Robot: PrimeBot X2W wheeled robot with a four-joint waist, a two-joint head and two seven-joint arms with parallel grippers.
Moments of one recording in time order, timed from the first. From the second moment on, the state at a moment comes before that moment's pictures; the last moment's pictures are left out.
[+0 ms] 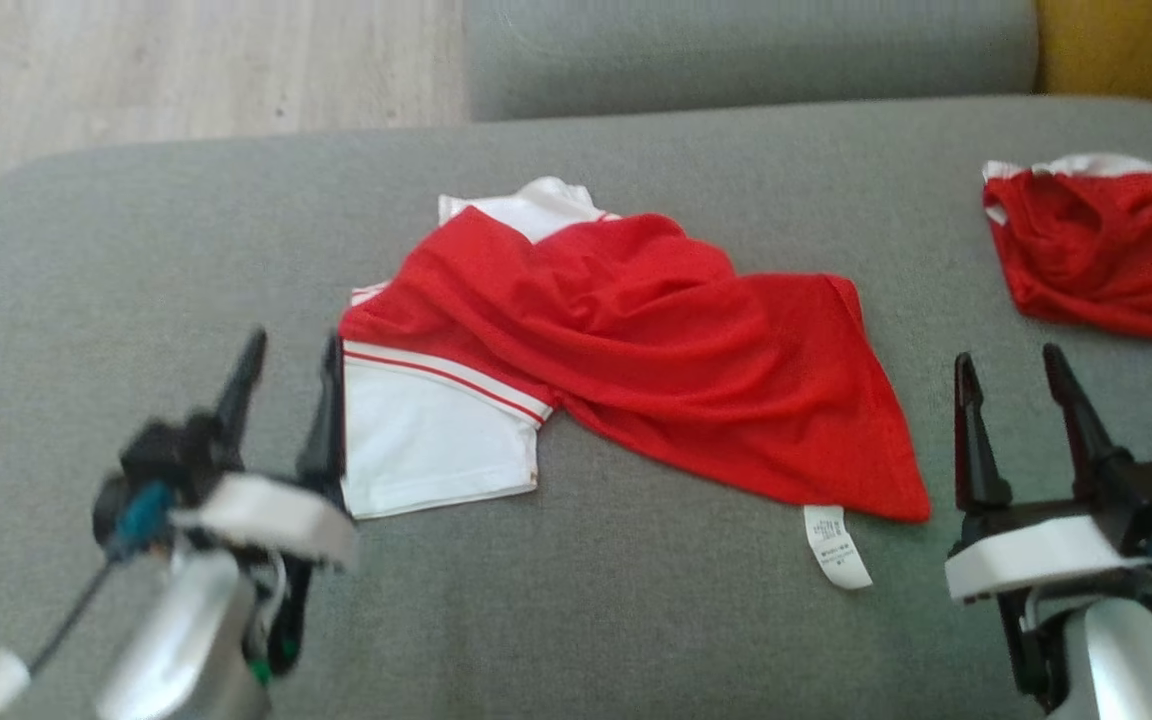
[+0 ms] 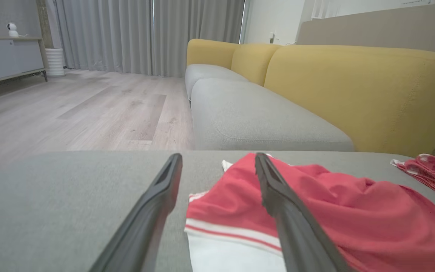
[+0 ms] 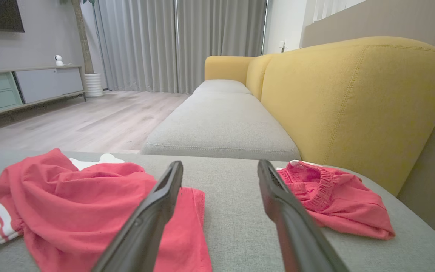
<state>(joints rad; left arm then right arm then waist) -0.41 0.27 -0.45 0.51 -0.57 -0.01 -0.25 -0.07 -0.04 -0.07 0.16 -0.01 0.12 -0.19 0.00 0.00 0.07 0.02</state>
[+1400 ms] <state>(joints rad) 0.01 0.28 -0.48 0.21 -0.60 0.20 -0.20 0.03 -0.04 0.03 0.30 0.10 0.12 -0.21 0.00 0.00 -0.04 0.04</state>
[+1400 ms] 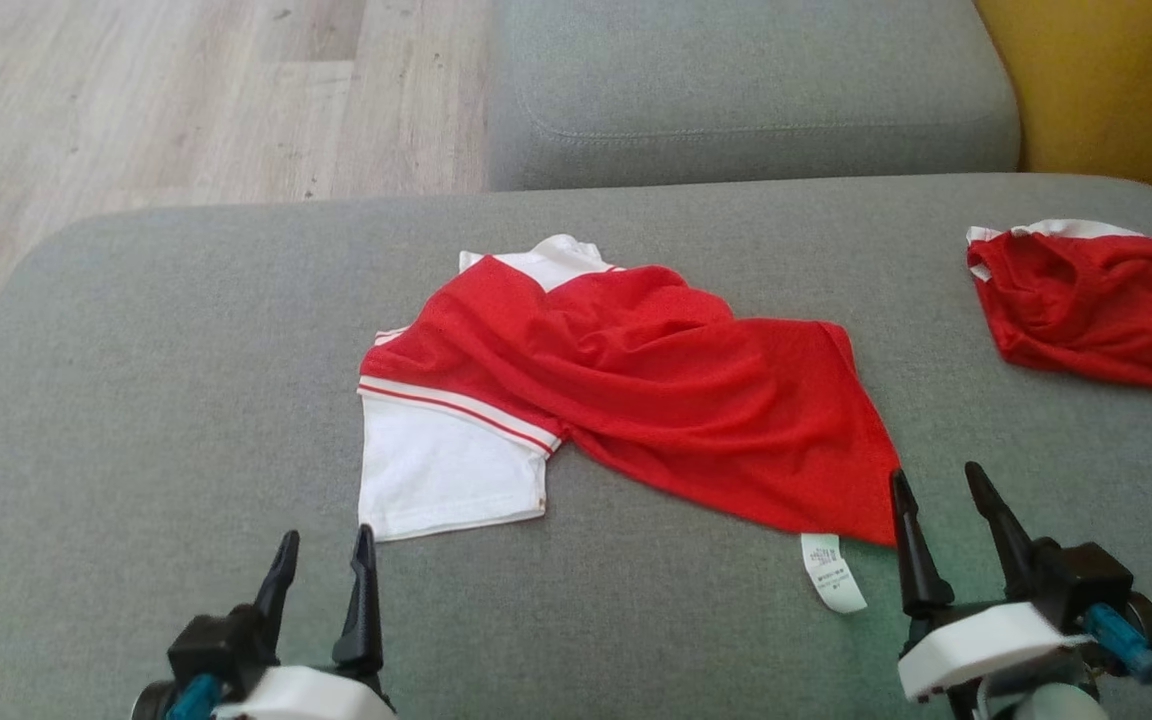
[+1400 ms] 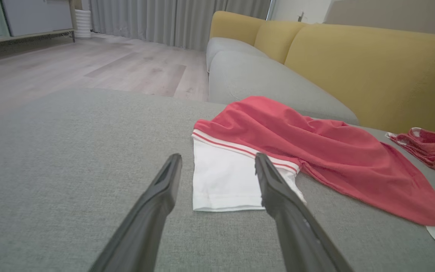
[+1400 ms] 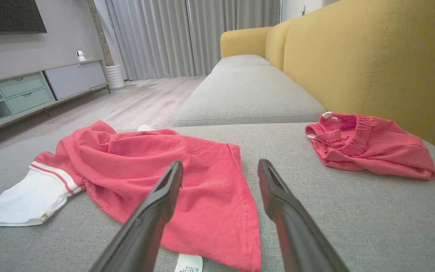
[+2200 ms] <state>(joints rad) -0.30 0.24 -0.50 0.60 -0.67 0.13 0.00 -0.06 -0.04 0.04 0.28 0.09 0.12 -0.21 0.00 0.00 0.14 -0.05</state>
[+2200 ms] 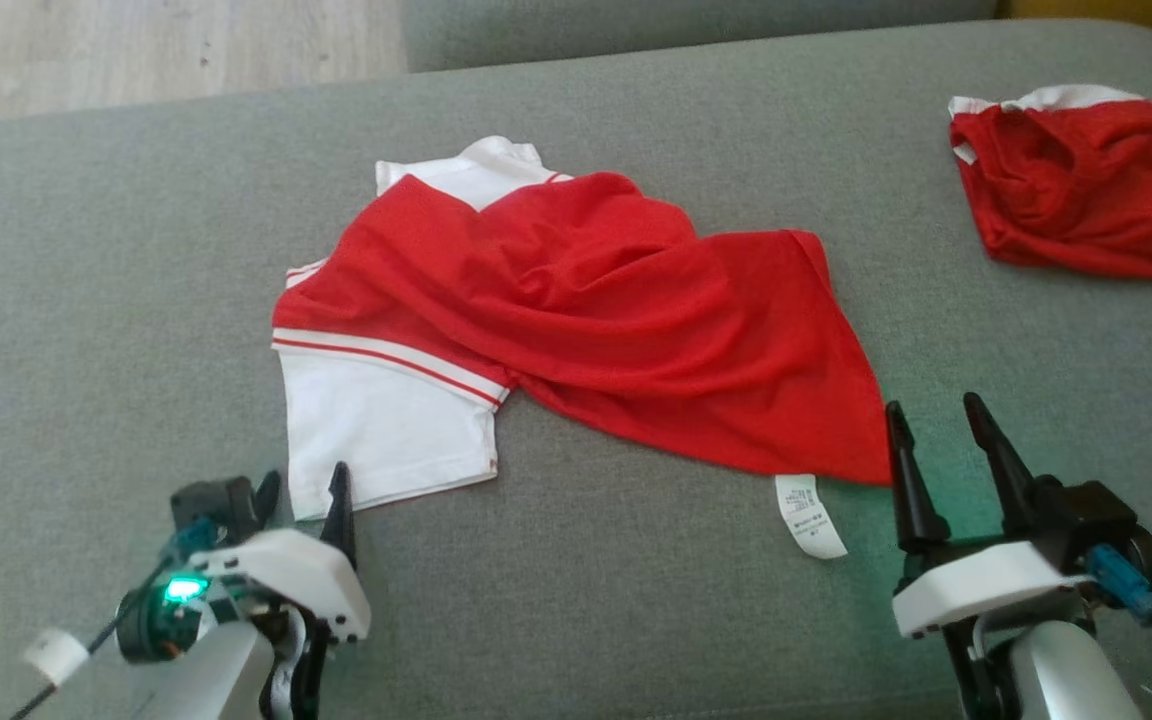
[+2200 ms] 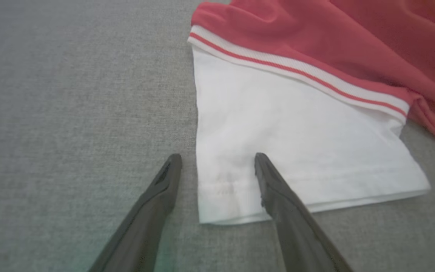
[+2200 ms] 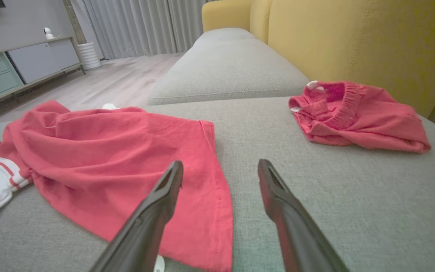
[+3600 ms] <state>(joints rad) -0.24 0.26 -0.52 0.30 -0.63 0.16 -0.15 -0.15 -0.05 0.06 0.53 0.21 0.12 -0.09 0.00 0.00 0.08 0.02</state>
